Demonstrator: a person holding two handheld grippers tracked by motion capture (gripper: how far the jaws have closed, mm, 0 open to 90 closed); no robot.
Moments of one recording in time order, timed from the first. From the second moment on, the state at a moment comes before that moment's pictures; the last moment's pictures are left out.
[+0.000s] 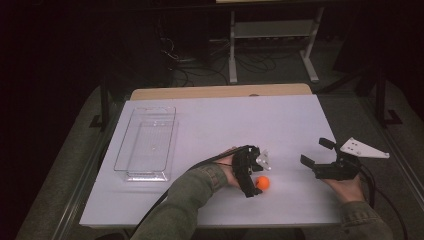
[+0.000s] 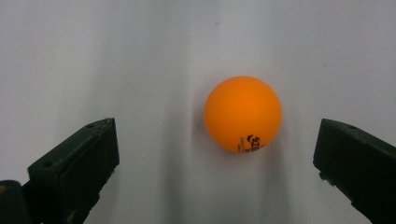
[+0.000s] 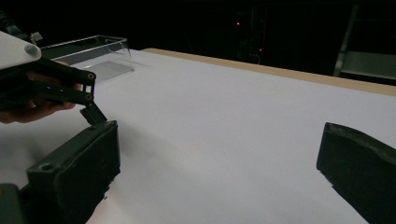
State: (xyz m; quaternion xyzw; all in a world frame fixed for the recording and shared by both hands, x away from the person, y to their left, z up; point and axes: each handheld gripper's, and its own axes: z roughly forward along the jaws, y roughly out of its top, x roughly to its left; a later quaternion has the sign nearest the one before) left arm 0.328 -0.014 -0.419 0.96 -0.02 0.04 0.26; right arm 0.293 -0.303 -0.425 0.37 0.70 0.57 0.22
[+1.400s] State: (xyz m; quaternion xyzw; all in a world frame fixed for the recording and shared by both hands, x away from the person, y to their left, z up) left arm 0.324 -0.024 -0.422 0.97 -0.06 0.01 0.25; right arm 0.292 -0.304 -0.425 0.38 0.70 0.57 0.22
